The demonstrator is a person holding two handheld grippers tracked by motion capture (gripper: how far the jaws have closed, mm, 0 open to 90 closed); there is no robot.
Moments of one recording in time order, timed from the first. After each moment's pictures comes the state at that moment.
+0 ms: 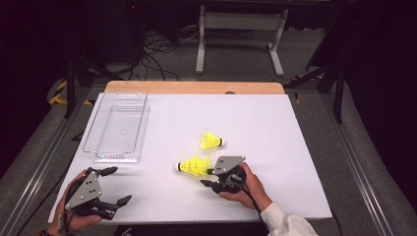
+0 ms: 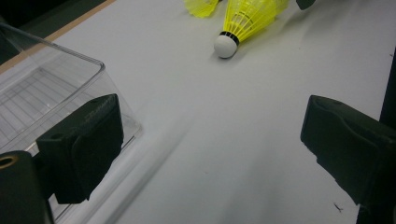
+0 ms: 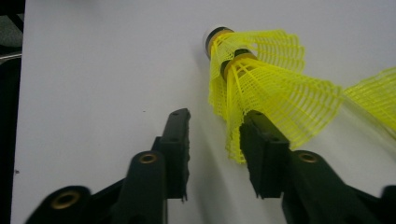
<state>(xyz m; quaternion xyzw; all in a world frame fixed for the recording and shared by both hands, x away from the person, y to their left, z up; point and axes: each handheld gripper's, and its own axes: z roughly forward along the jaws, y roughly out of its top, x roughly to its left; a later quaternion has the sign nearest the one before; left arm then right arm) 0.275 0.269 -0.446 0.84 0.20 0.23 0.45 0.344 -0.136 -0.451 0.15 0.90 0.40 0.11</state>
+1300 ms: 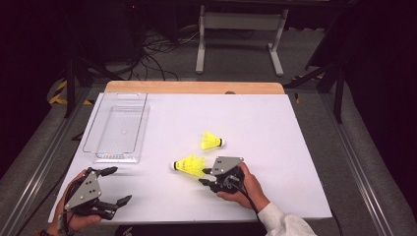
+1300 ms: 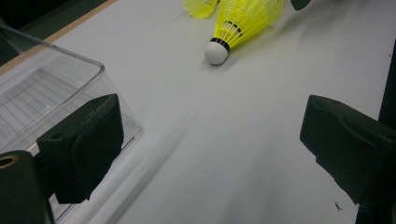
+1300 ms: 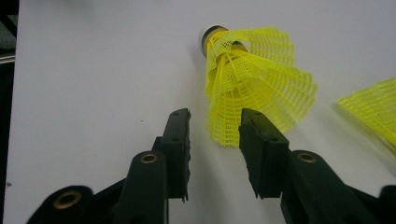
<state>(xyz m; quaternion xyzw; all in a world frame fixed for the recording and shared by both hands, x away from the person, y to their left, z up) 0.276 0.270 -0.446 0.84 0.20 0.23 0.45 0.342 -0.131 -0.450 0.15 0.89 0.40 0.13</state>
